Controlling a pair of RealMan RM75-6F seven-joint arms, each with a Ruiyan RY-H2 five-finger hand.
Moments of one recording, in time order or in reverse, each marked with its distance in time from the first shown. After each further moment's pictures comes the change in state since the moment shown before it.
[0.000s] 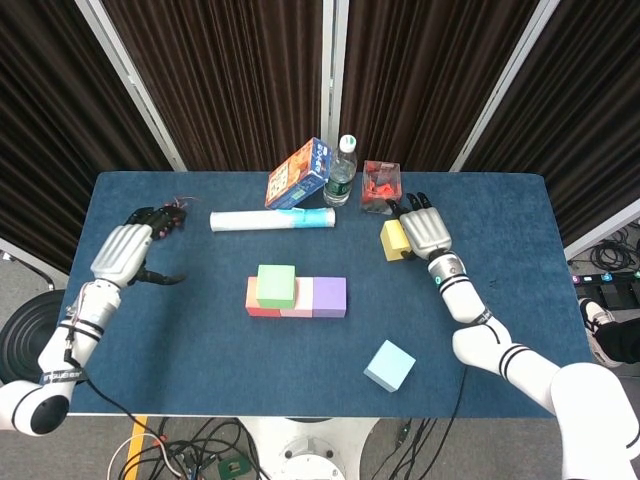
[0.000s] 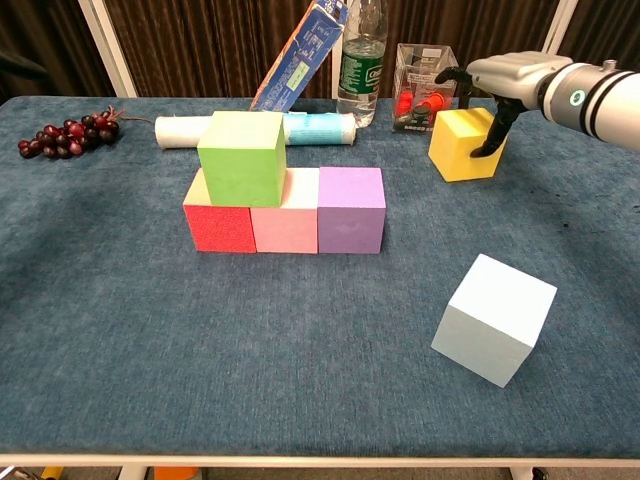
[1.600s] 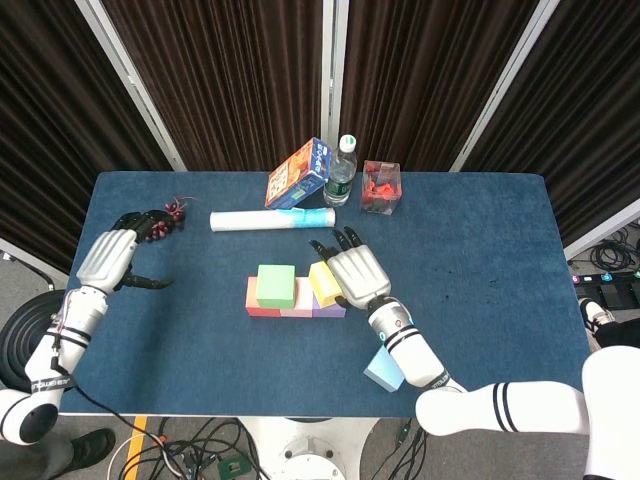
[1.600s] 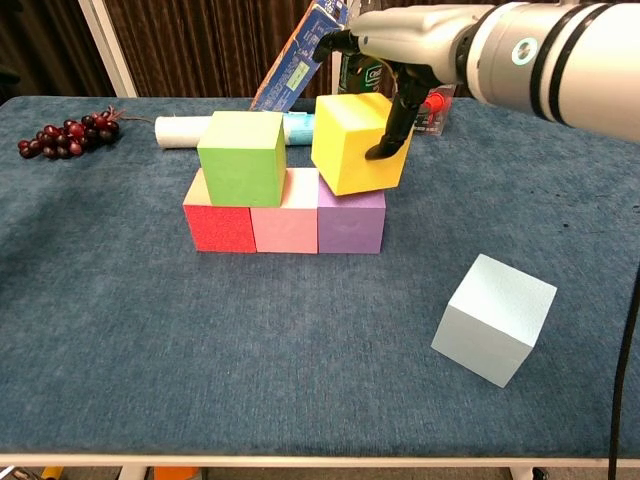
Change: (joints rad) left arm 0.070 0.002 -0.007 0.031 0.068 0.014 -0.086; right arm 0.119 0.180 0.024 -0.941 0.441 0.376 -0.615
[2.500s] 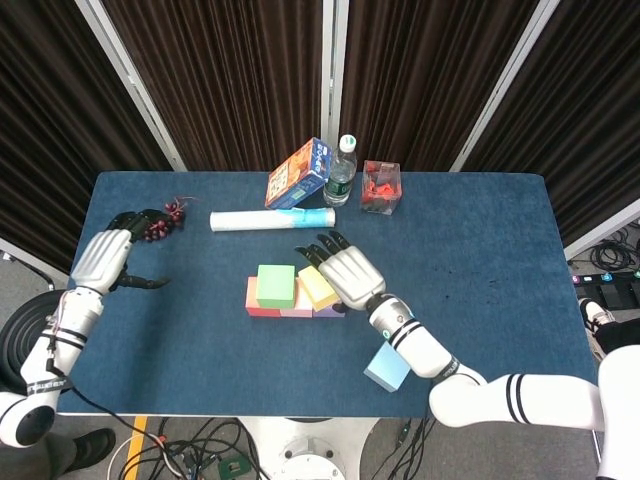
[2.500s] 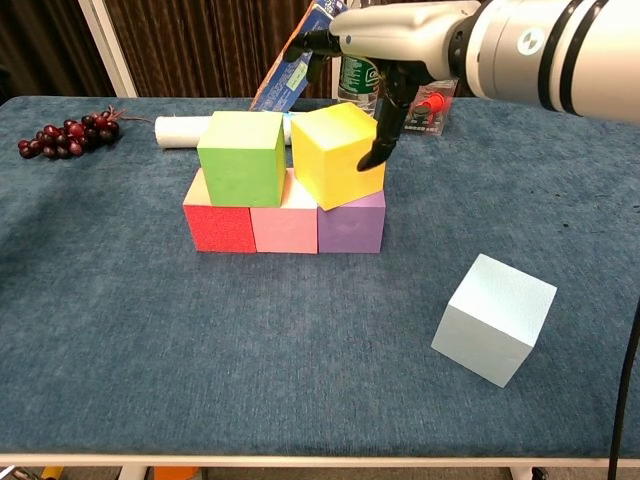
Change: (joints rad) left arm 0.018 0.010 -0.009 -0.010 -0.002 0.011 0.002; right arm 0.003 0.081 -0.037 0.057 -0.209 -0.191 0.206
